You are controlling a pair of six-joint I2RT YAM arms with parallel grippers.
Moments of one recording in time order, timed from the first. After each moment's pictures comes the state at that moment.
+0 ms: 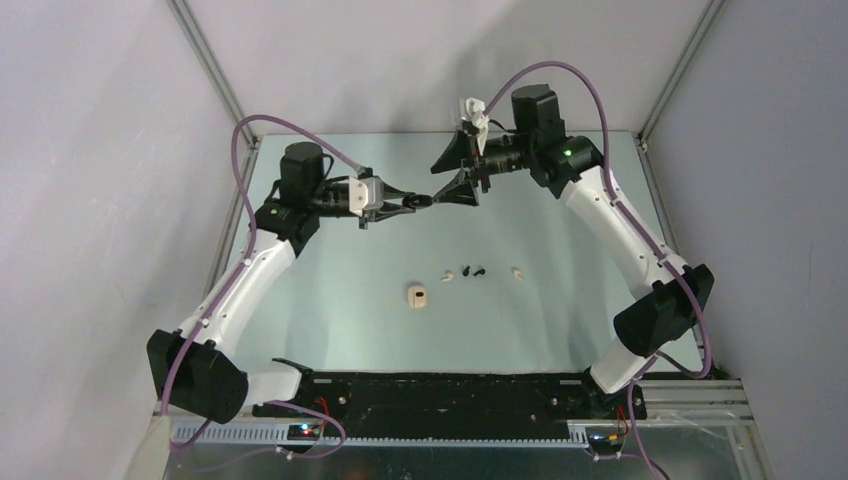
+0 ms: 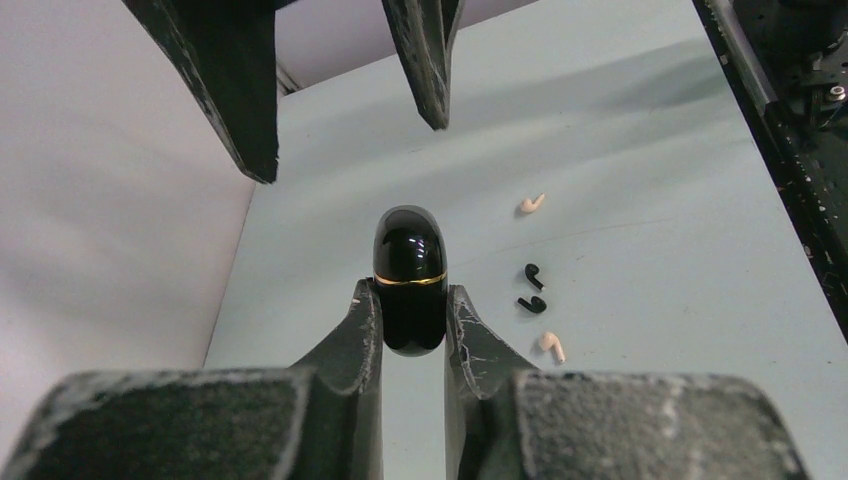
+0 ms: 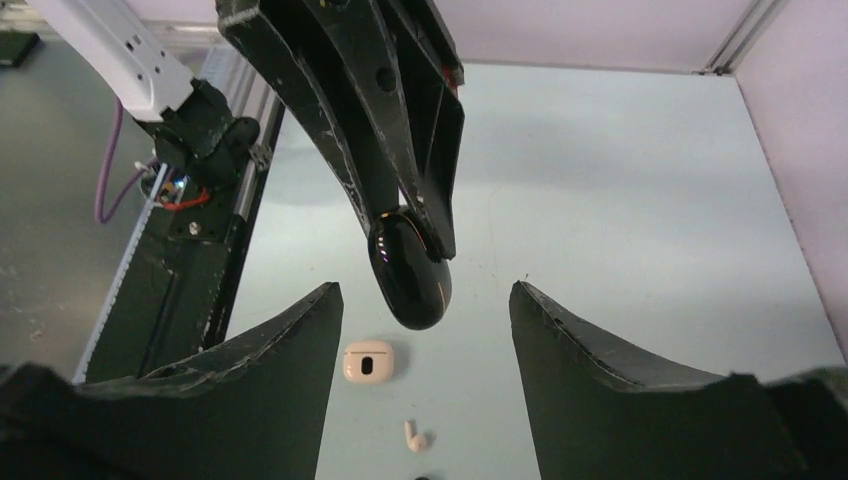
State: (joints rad) left arm -0.31 1.26 1.17 -0.25 1.13 0.75; right arm 0.49 1.64 1.78 -0.54 -1.08 -0.43
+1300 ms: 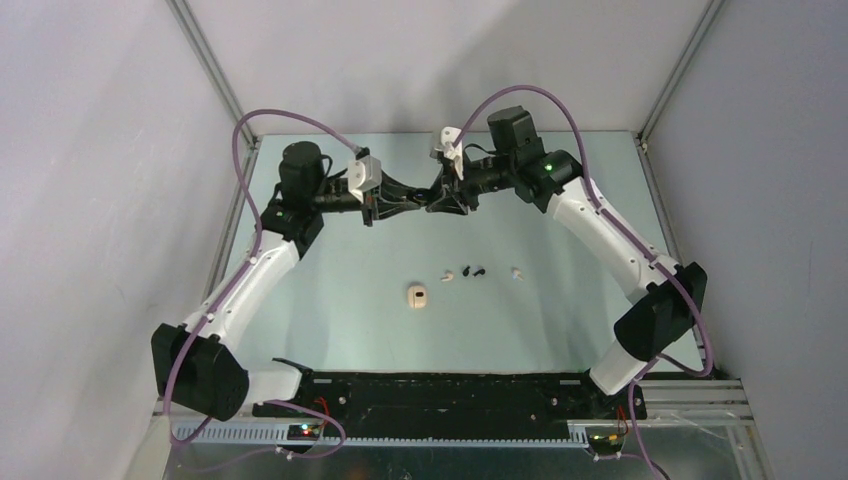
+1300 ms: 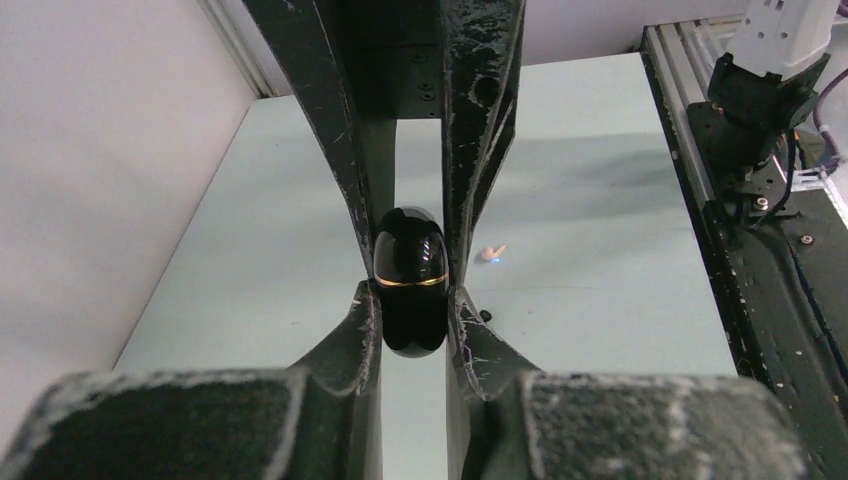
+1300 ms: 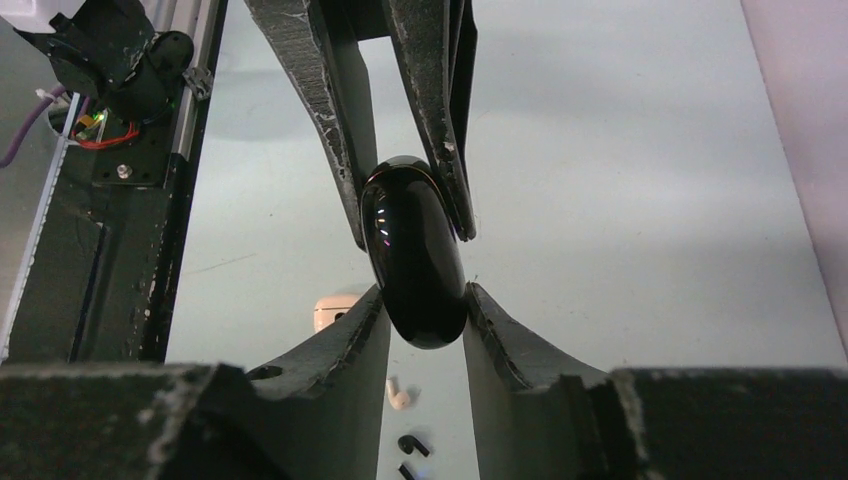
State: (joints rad) left arm -0.31 1.28 1.12 -0.01 1.13 0.37; right arm 0.59 1.64 1.70 -0.62 -0.86 -0.58
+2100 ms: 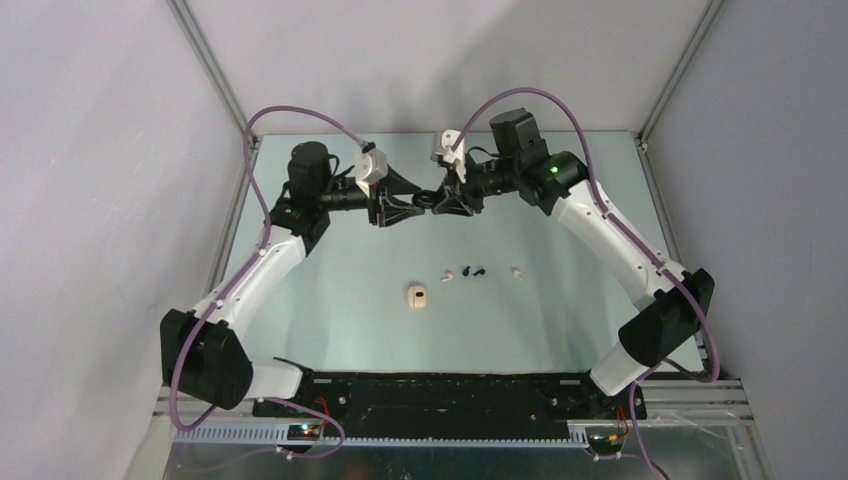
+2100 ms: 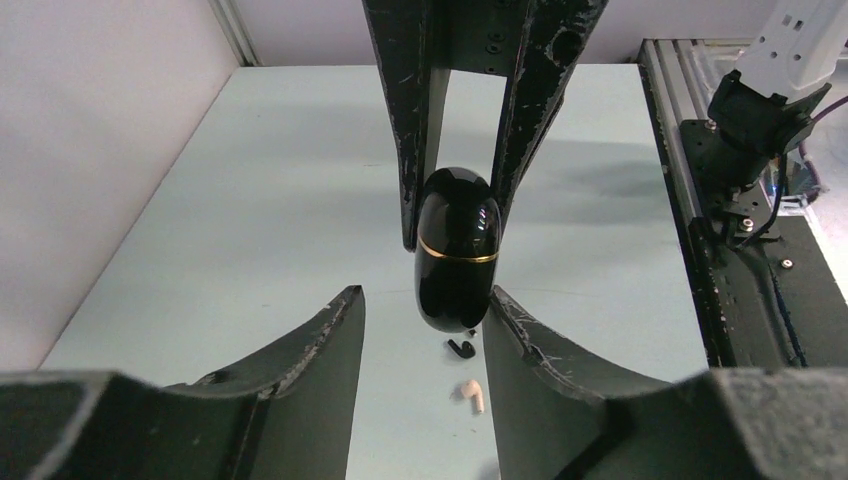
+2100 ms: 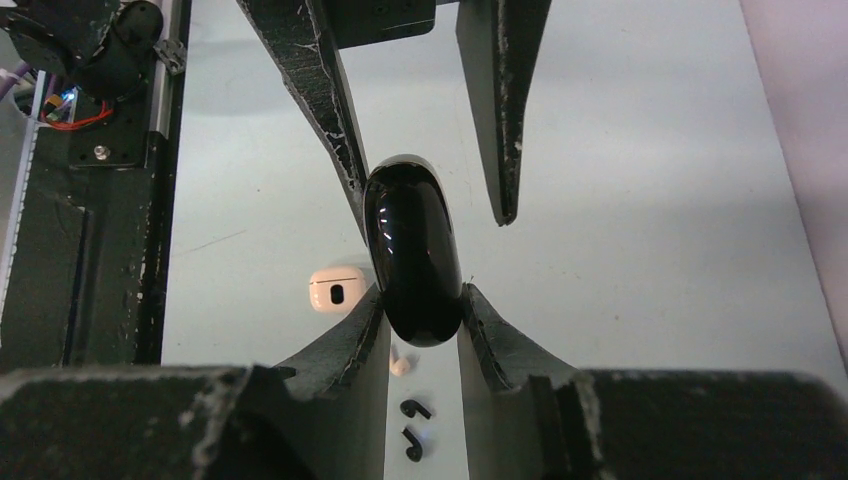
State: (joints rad) left arm -0.32 1.33 1.10 0.06 1.10 0.26; right arm 0.60 1.60 1.70 -0.68 -0.77 -0.59
